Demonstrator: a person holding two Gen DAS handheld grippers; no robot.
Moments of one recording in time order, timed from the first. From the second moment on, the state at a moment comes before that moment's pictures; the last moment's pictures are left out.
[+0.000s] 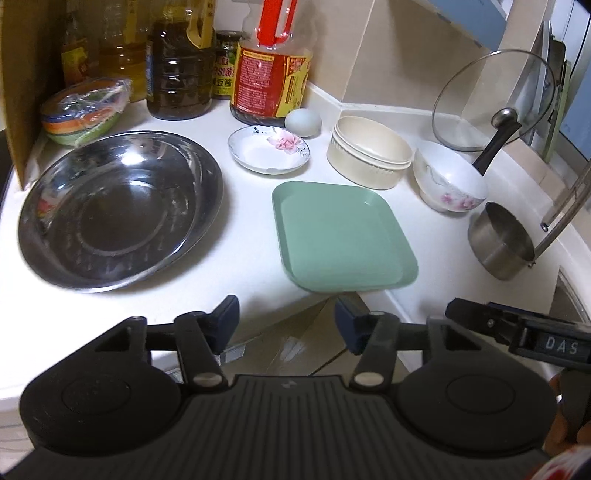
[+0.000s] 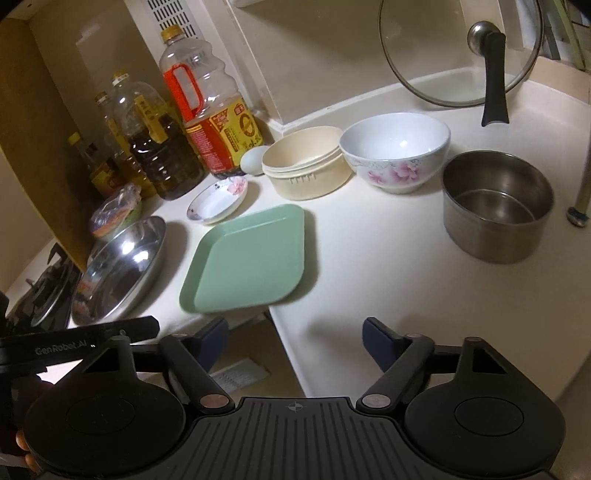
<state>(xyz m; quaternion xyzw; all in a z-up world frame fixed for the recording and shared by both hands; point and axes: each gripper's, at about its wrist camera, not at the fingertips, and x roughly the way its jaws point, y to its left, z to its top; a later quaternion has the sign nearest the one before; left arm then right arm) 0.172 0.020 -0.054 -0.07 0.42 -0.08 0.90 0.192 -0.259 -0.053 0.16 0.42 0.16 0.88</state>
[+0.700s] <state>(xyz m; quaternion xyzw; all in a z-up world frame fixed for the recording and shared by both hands) 0.234 0.018 -0.082 -0.05 0.43 -0.08 0.90 0.262 -0.242 -0.090 0.19 0.41 0.14 0.88</state>
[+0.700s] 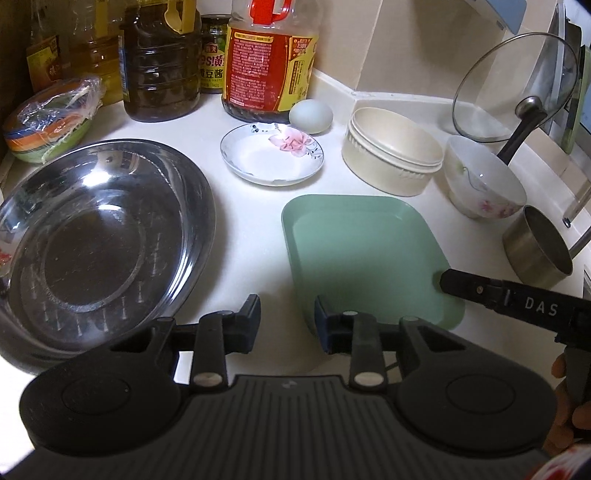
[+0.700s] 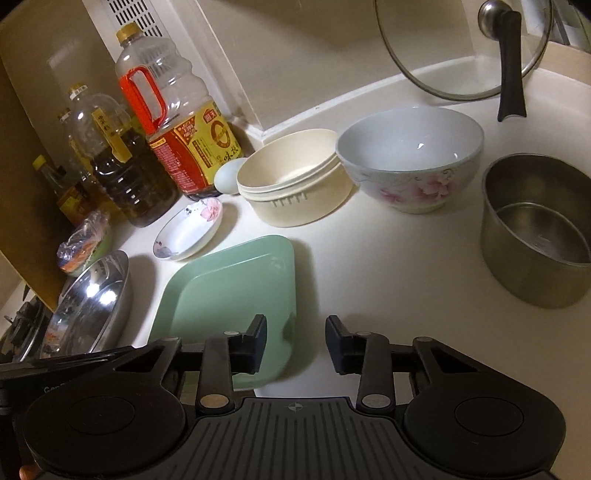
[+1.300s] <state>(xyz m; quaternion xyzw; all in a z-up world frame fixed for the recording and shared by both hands) 0.238 0.009 -0.085 -0.04 0.43 -0.10 0.89 0.266 -0.235 -0.097 0.17 0.41 0.15 0.88</state>
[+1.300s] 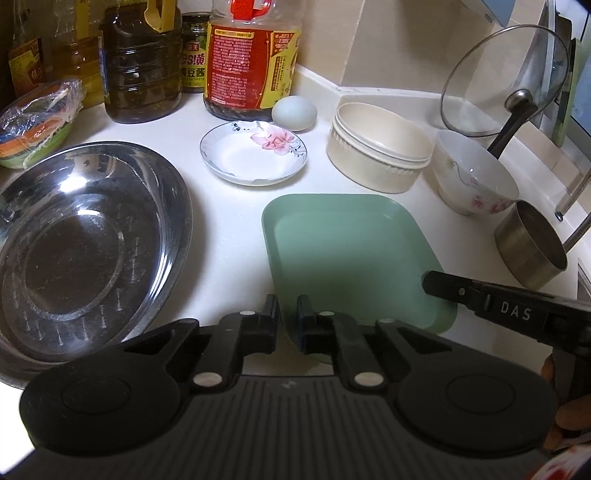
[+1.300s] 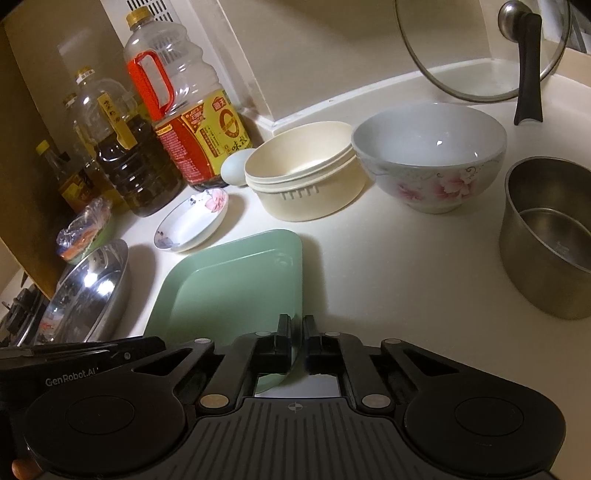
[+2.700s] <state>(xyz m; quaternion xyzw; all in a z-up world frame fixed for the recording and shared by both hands) 0.178 0.151 -0.030 -0.12 0.36 0.06 0.92 0.282 -0.103 -0.041 0.13 0.39 0.34 0.84</state>
